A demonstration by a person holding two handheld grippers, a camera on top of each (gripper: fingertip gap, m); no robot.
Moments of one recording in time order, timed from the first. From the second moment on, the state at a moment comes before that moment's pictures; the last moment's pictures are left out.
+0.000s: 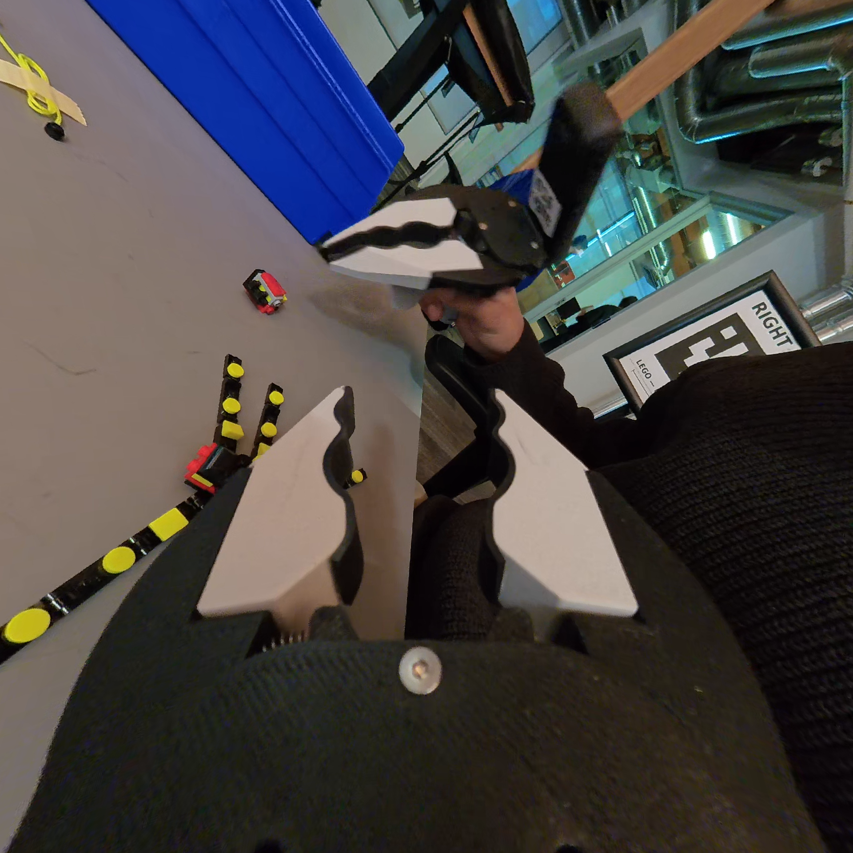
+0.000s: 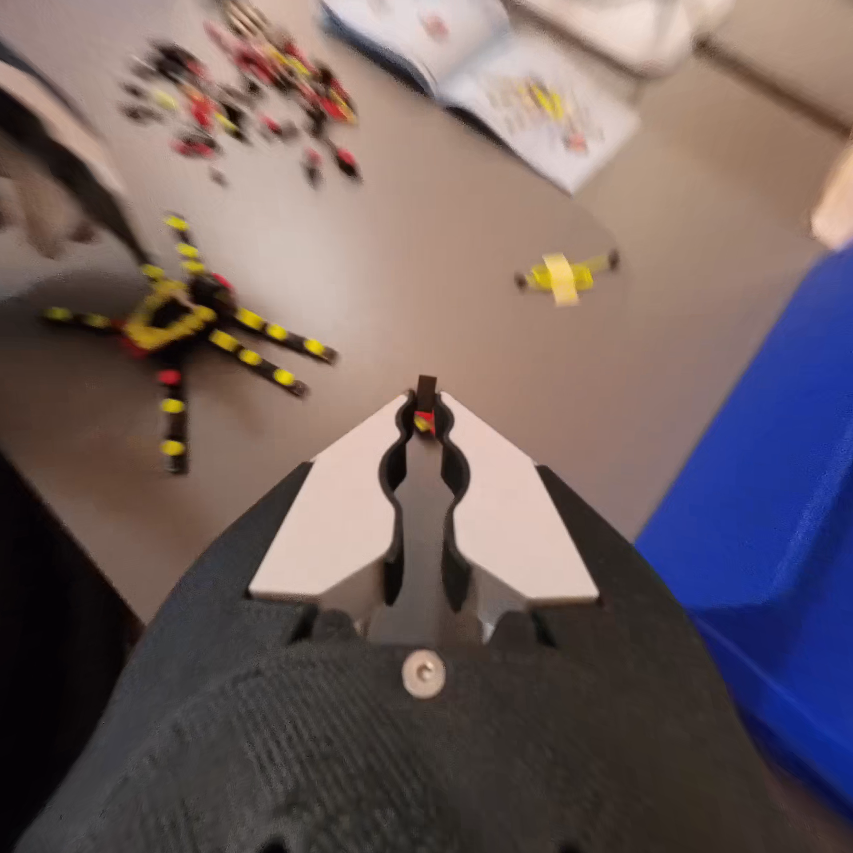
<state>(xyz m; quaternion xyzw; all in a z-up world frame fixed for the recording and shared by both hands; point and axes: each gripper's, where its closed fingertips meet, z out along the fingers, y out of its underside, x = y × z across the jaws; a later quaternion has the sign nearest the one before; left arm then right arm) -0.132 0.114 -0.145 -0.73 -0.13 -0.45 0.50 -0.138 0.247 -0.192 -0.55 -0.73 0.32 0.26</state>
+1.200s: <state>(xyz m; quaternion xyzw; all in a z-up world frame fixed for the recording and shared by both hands) -0.142 0.115 -0.139 -0.69 -0.17 -0.46 0.53 -0.140 0.107 -0.144 -0.34 -0.76 0.48 0.26</state>
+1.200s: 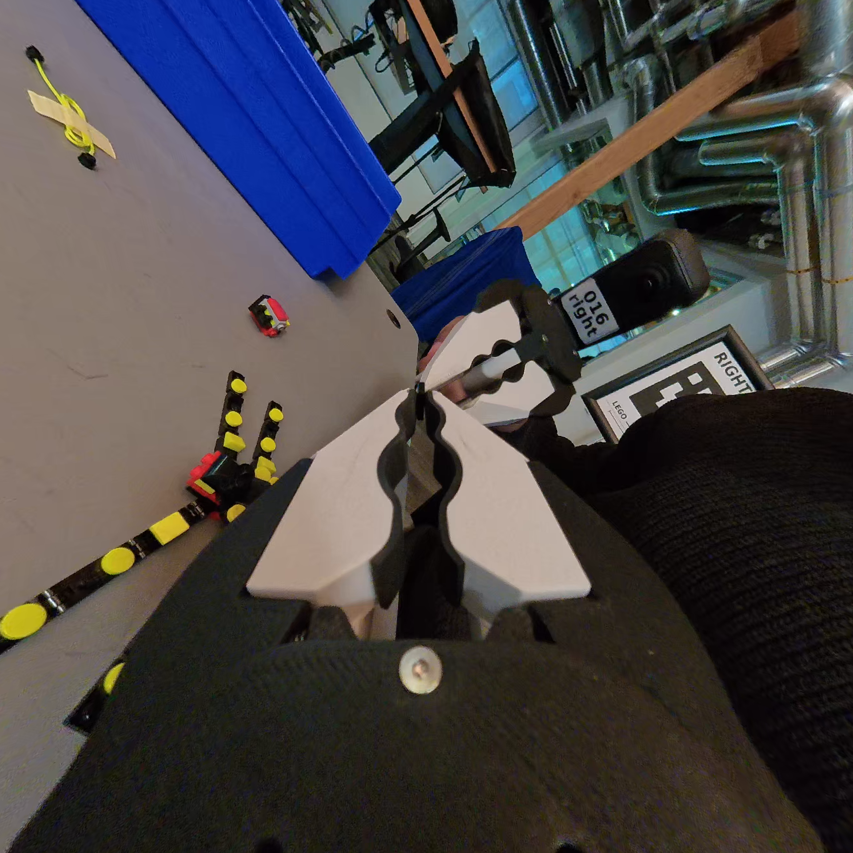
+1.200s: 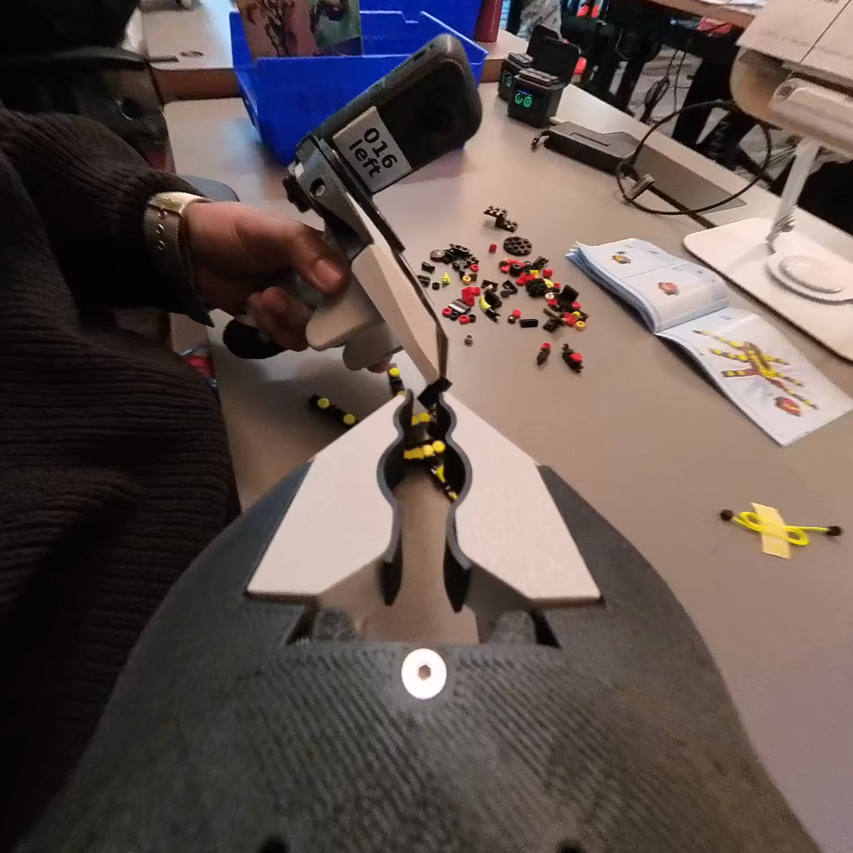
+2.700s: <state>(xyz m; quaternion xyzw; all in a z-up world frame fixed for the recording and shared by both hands) -0.152 0.121 -0.146 -0.79 -0.07 -0.16 0.58 -0.159 0.131 -0.133 -0.54 -0.52 0.66 0.05</state>
